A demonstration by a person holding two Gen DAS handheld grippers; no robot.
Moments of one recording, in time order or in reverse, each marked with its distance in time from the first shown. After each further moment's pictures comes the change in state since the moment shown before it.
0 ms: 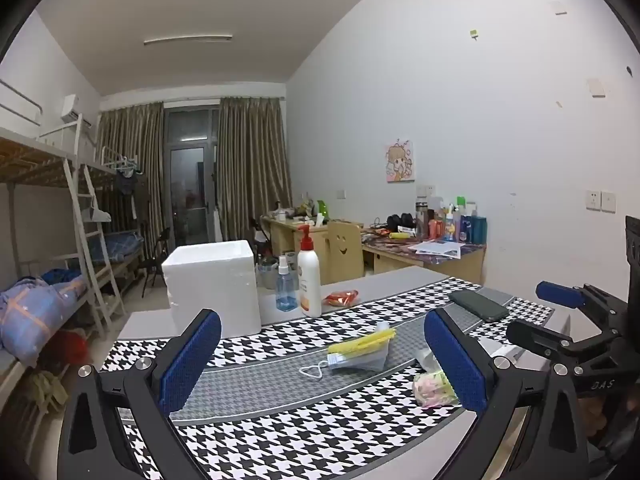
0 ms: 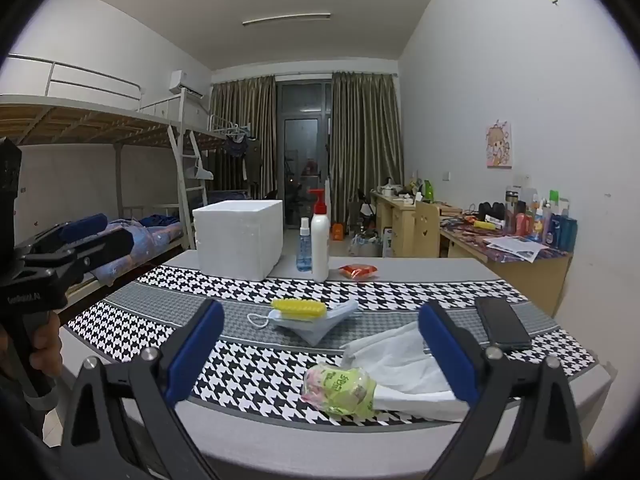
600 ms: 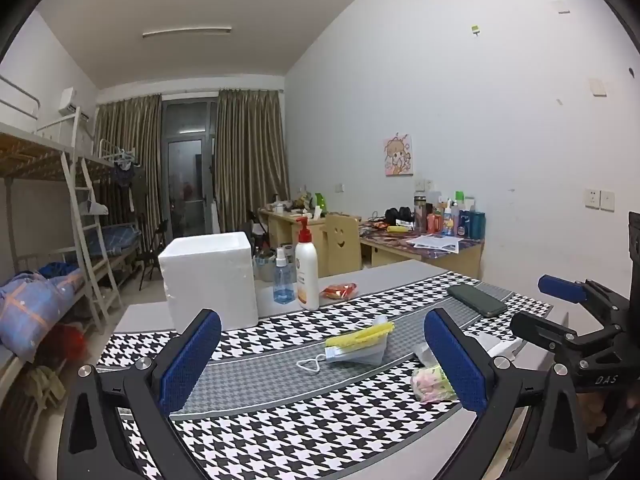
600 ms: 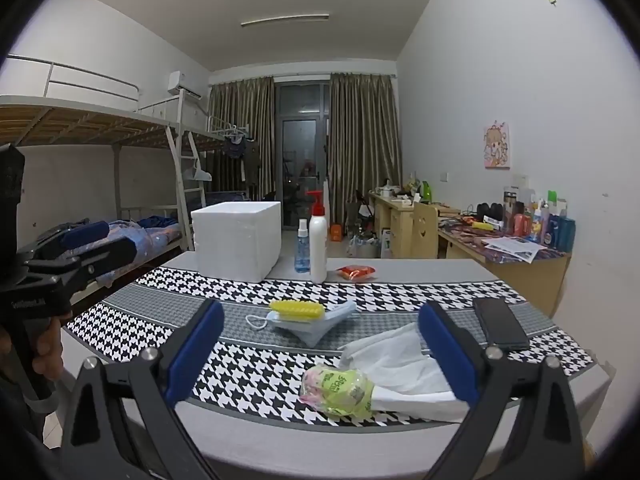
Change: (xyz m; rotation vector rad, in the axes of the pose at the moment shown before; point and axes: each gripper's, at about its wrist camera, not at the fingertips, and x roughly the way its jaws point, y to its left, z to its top) left arm 0.001 0.002 0.000 -0.009 0.017 -0.018; right arm -0.001 -0.004 0.003 0.003 0.001 -0.003
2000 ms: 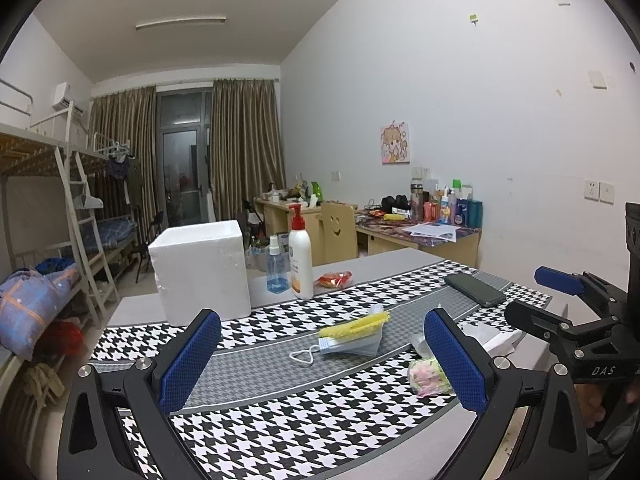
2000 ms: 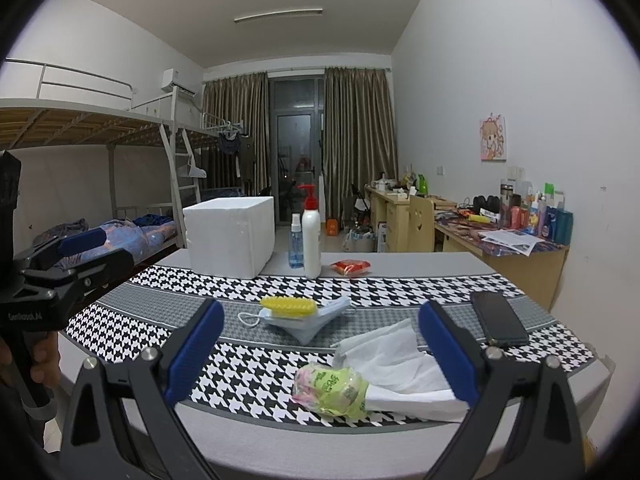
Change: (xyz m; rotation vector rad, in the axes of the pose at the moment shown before) left arm 0.014 -0.004 -0.003 0.005 0.047 -0.008; right arm 0.009 -0.007 -0.003 0.021 0.021 -0.013
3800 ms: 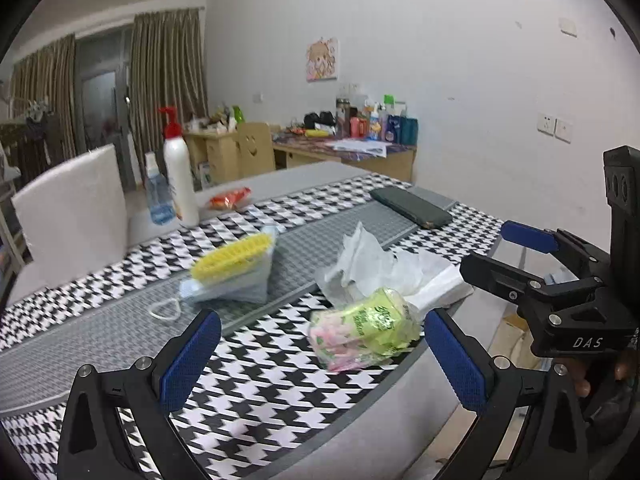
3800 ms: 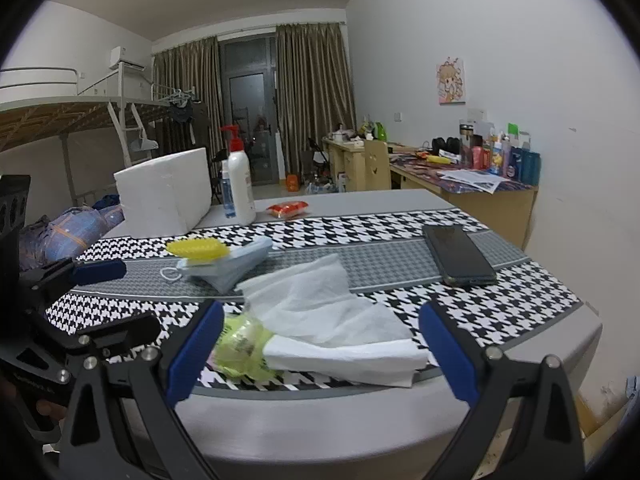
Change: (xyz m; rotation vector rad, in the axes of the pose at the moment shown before) left arm 0.106 -0.077 -0.042 0.058 0.312 -0.280; right arm 0.026 -0.066 -0.036 0.101 0.179 -0.131
